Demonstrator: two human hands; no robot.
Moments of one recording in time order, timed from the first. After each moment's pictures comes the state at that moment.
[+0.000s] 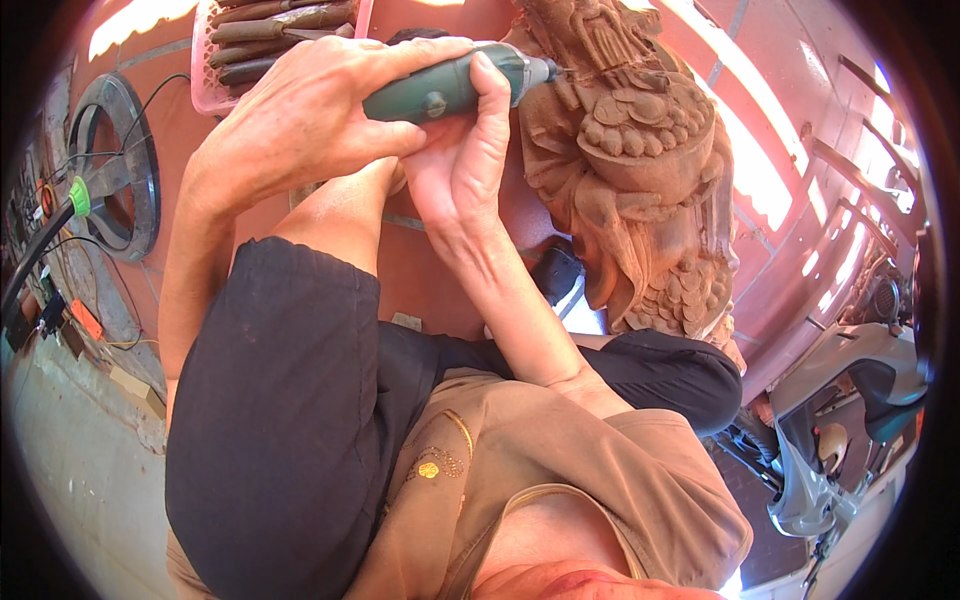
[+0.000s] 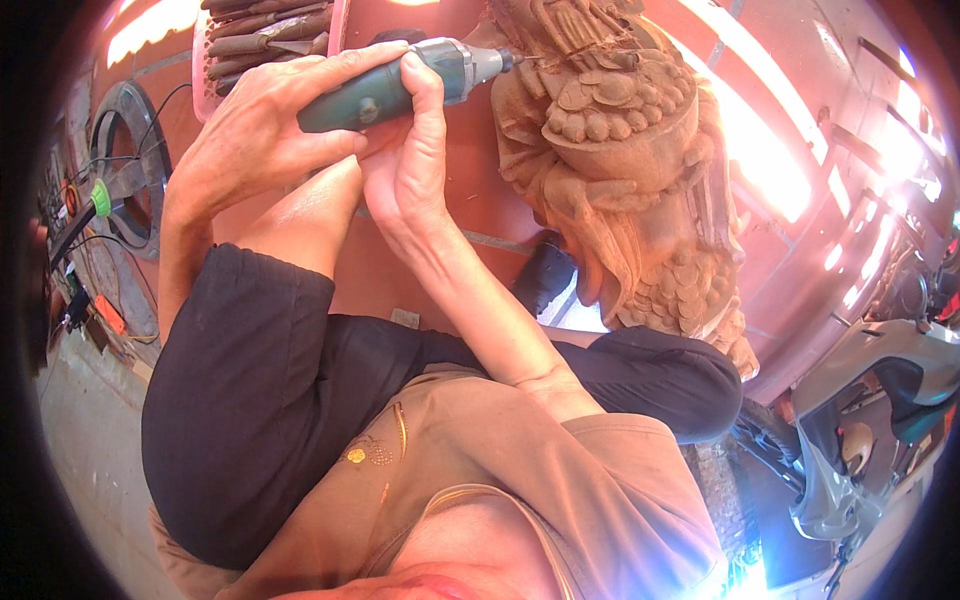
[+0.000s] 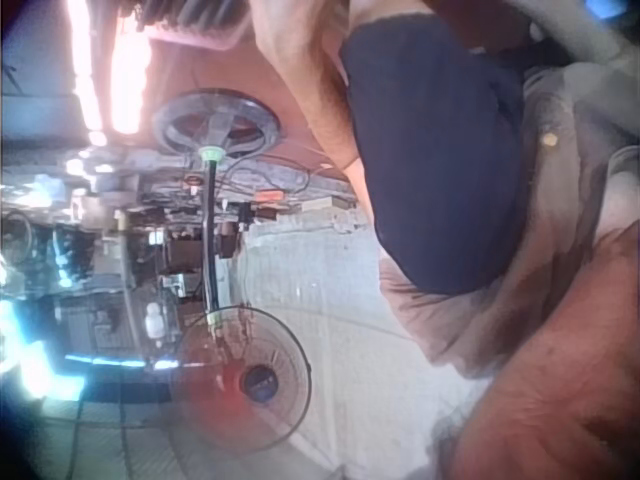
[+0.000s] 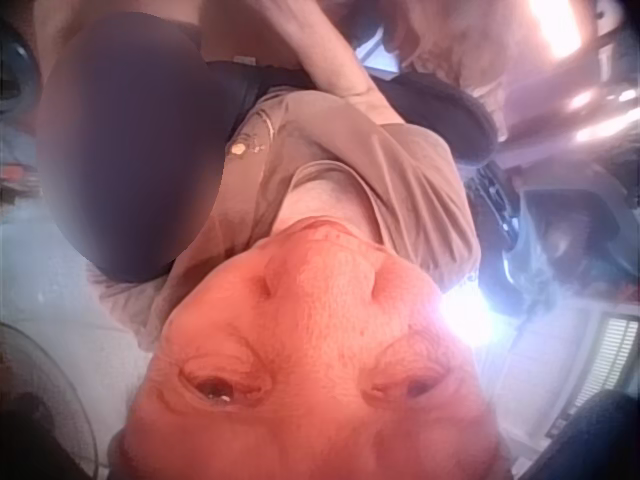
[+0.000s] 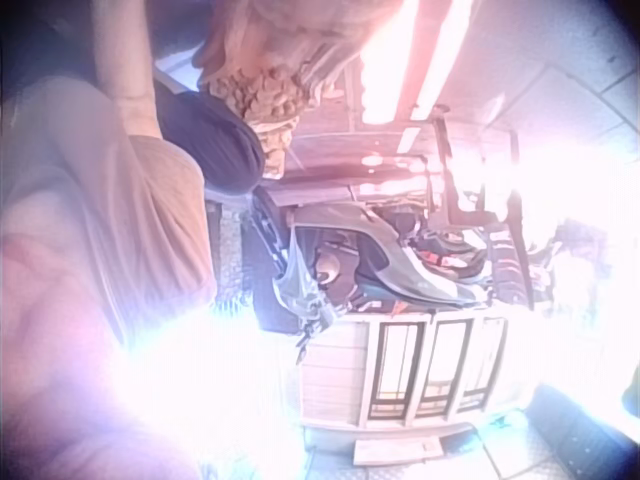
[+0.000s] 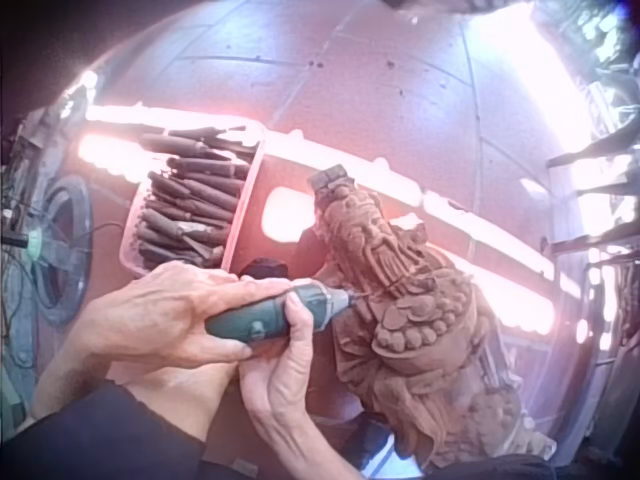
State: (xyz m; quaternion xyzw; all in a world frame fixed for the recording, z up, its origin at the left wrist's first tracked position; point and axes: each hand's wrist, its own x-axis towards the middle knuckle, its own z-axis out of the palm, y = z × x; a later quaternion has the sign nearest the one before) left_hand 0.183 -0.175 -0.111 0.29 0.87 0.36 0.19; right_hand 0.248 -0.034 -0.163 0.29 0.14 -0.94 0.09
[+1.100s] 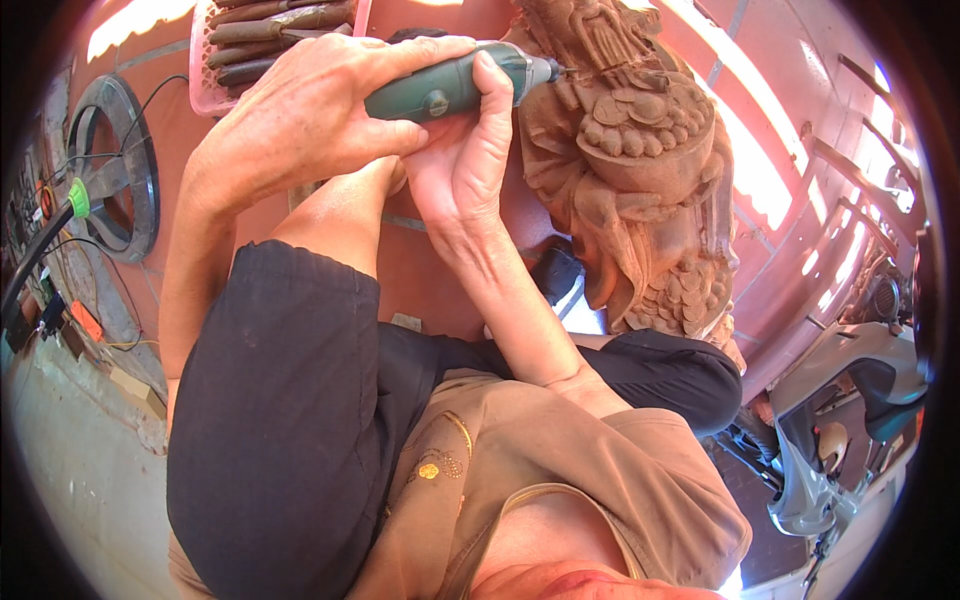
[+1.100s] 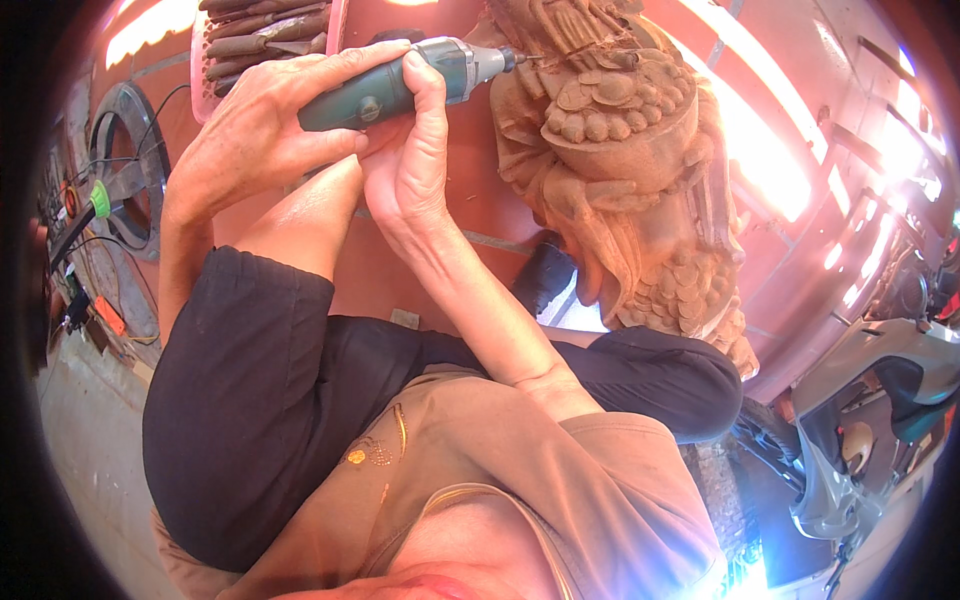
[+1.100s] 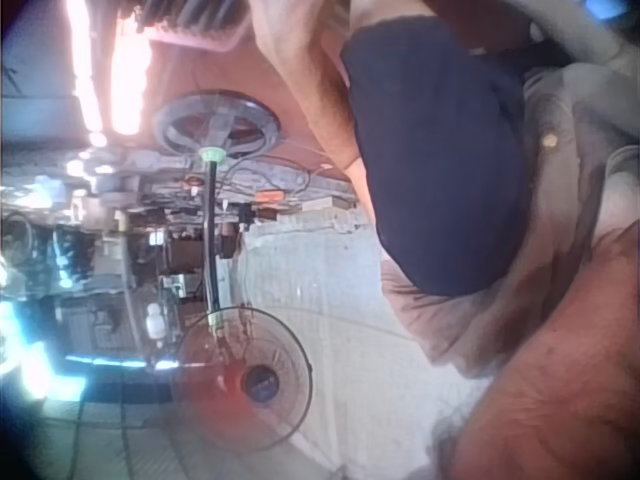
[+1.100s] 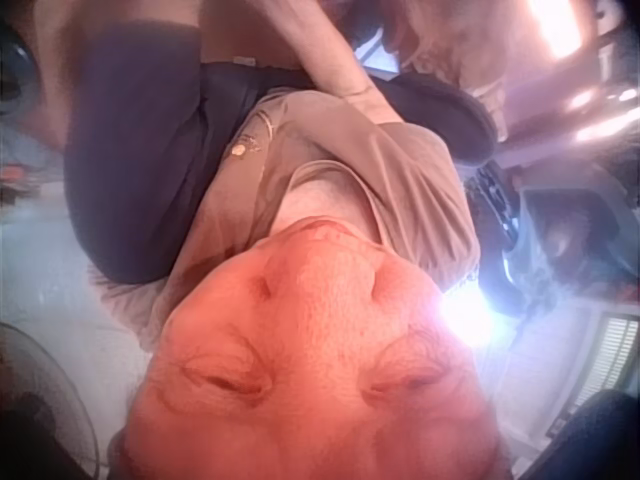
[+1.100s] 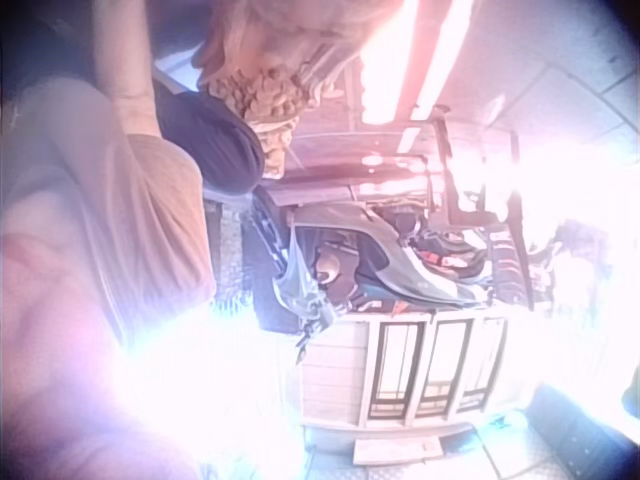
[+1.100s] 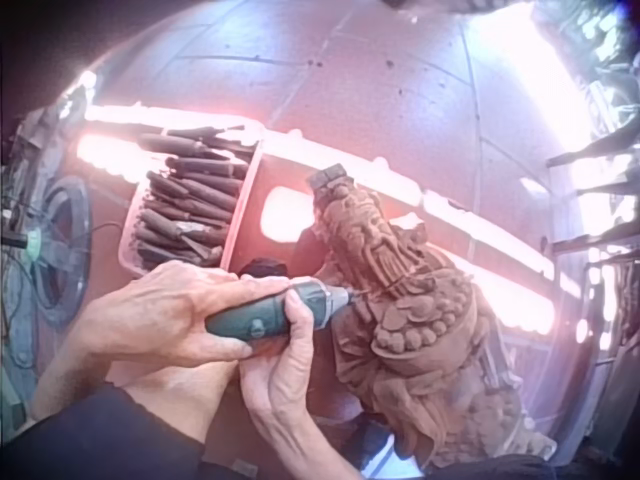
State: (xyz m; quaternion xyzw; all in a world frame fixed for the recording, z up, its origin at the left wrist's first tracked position) left_hand 0.180 -0.173 -0.108 0.28 0.87 0.36 0.20; right_hand 0.247 -0.033 -0.162 0.29 0.15 -0.94 0.09
